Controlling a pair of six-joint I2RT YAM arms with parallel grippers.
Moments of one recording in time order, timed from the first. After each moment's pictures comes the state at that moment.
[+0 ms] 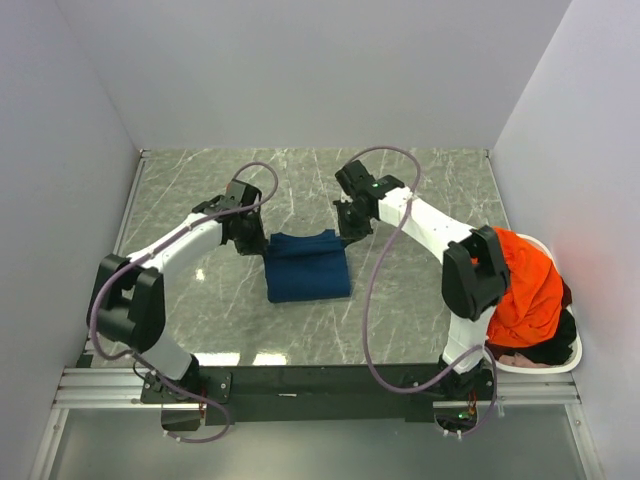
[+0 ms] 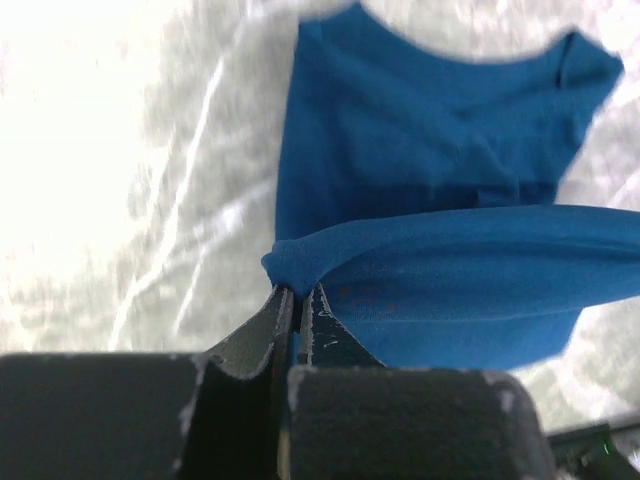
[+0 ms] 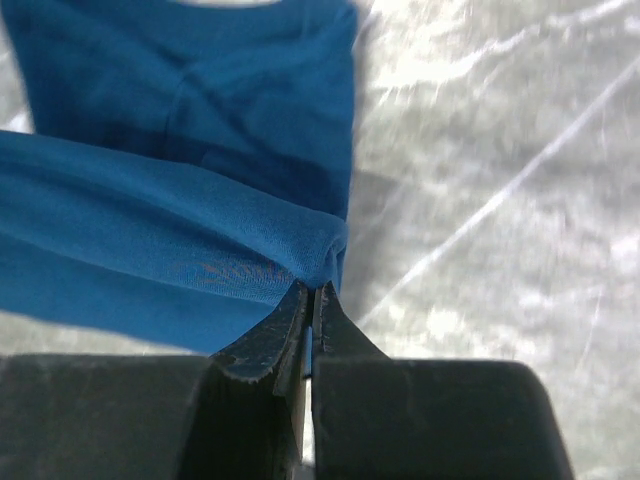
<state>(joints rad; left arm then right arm) -0.39 1.57 1.12 -0.61 0.05 -0.64 0.56 1.84 1.53 -0.84 -0.04 0.39</state>
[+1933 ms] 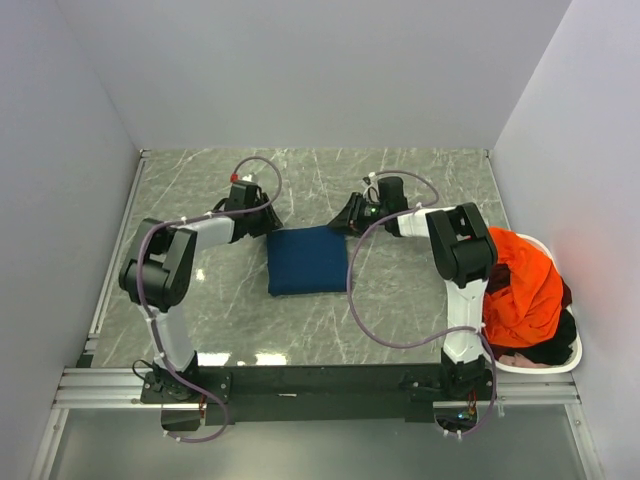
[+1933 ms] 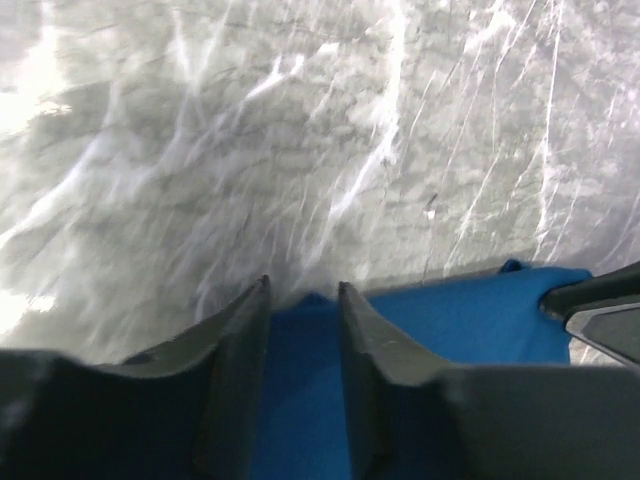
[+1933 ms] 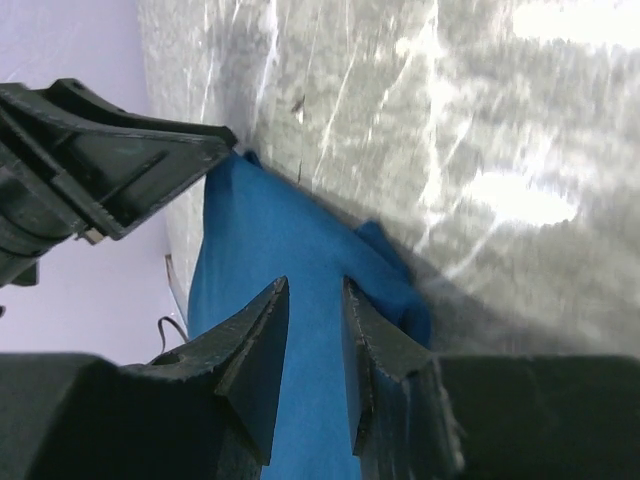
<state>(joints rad) -0.31 1.90 1.09 0.07 0.10 -0.65 0.28 2.14 1.22 0.26 -0.76 0.78</state>
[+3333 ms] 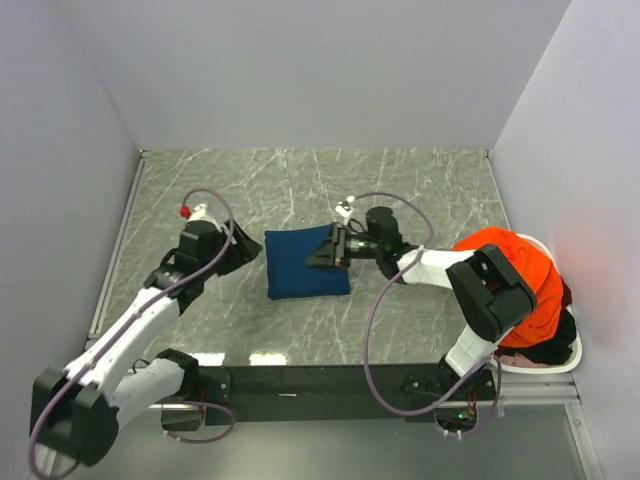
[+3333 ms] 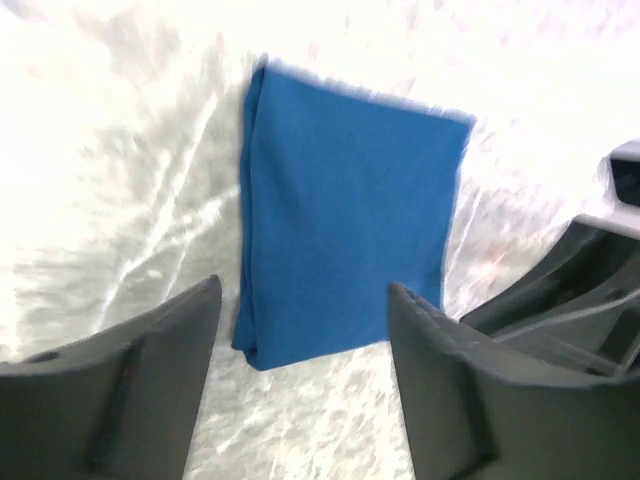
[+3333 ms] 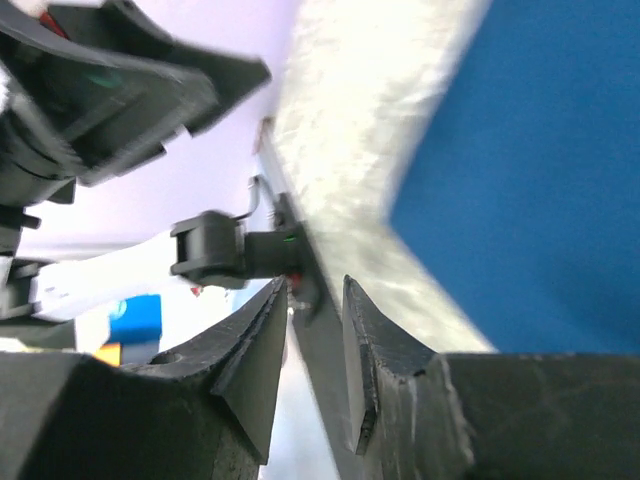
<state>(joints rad) -0.36 1.01 0.63 -0.24 0.02 -0.80 0.51 1.67 0.73 0.54 -0.82 0.94</state>
